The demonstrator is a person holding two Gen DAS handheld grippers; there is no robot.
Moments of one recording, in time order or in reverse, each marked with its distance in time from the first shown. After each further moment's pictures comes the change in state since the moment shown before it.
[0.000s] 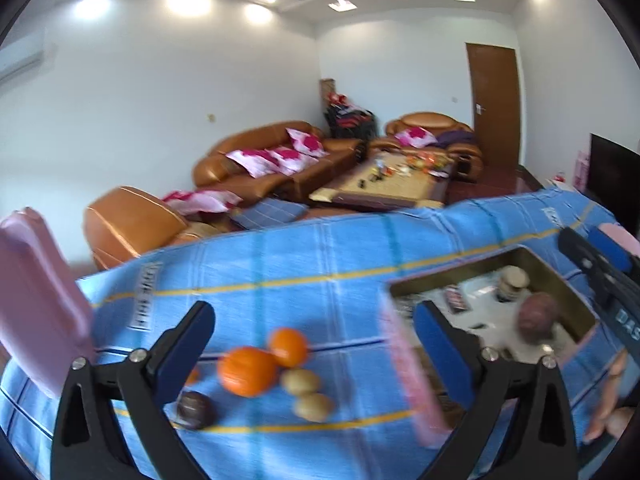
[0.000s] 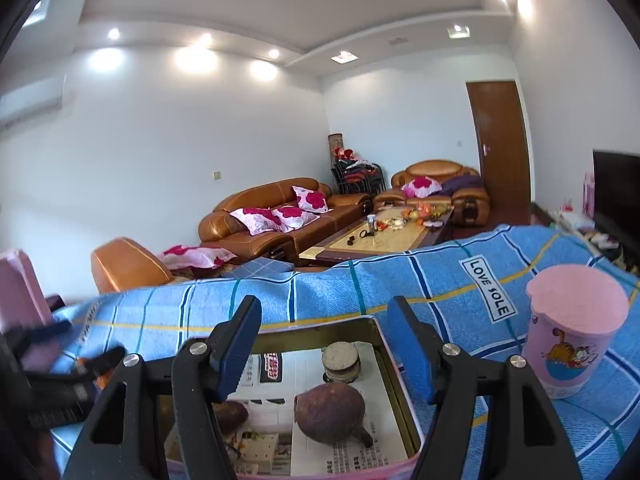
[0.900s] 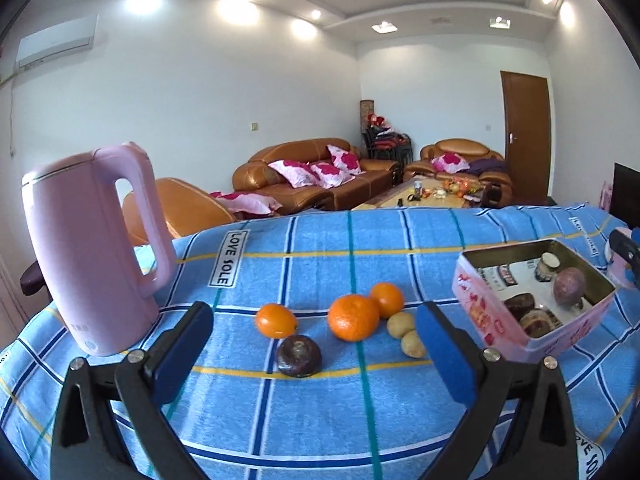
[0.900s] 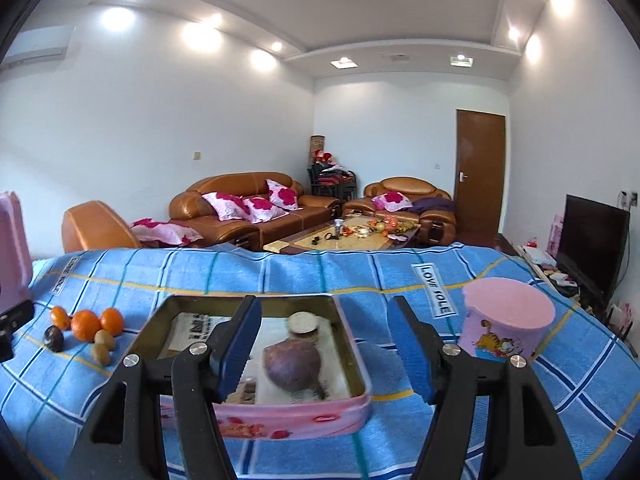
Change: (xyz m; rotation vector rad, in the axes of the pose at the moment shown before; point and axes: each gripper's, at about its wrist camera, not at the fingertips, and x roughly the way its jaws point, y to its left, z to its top) left arm -0.041 0.073 -0.059 -0.097 -0.057 0.090; right arm -0.048 0.019 -0.015 -0.134 0.011 -0.106
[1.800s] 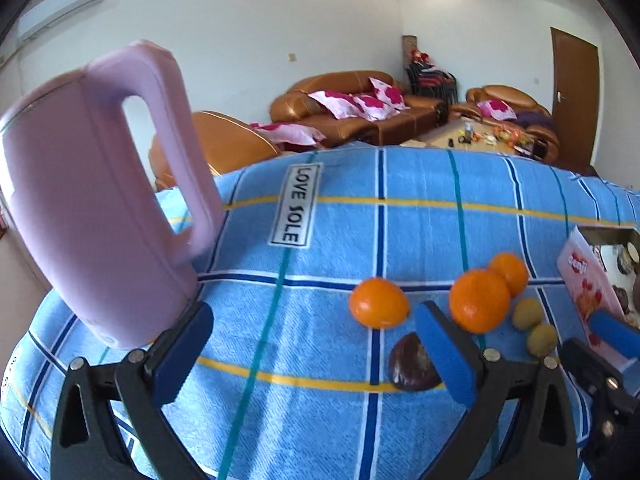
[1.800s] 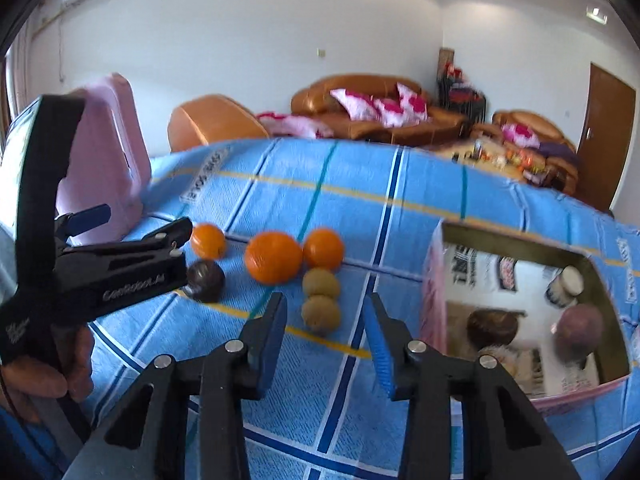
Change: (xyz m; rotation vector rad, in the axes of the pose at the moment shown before) left arm 0.084 0.058 0.000 -0.028 0.264 0.131; right arm 0.060 0.182 -0.017 -0.155 0.399 0.394
